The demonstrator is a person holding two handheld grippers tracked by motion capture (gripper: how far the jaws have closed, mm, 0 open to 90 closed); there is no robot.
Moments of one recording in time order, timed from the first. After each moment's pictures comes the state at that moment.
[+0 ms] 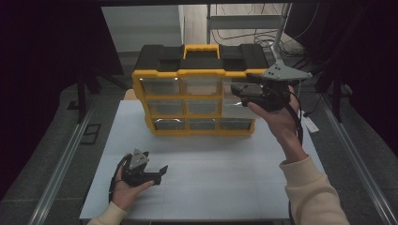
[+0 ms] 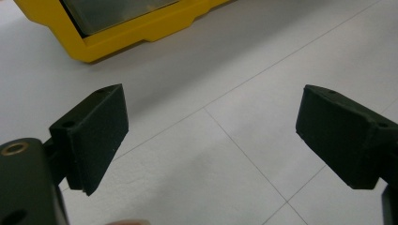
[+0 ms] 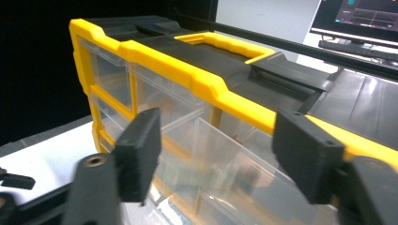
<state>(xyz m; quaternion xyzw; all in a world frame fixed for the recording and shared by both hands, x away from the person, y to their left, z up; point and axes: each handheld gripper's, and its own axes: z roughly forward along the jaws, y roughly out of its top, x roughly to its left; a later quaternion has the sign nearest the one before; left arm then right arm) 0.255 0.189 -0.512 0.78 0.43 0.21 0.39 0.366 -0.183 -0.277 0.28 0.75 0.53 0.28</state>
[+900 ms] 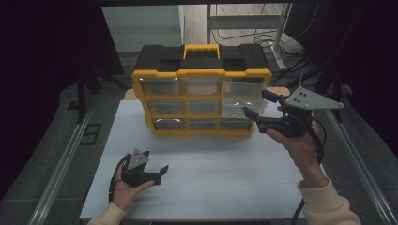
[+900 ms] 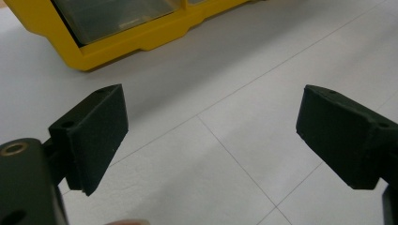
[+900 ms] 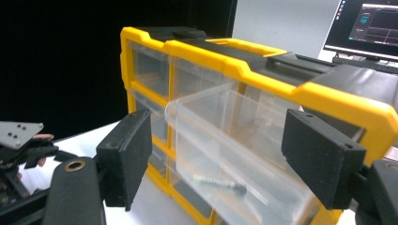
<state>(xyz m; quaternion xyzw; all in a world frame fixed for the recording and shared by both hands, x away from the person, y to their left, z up) 0.252 0.188 -0.507 0.78 0.43 0.21 0.41 0.306 -0.224 -0.291 0.24 0.74 0.57 0.27</state>
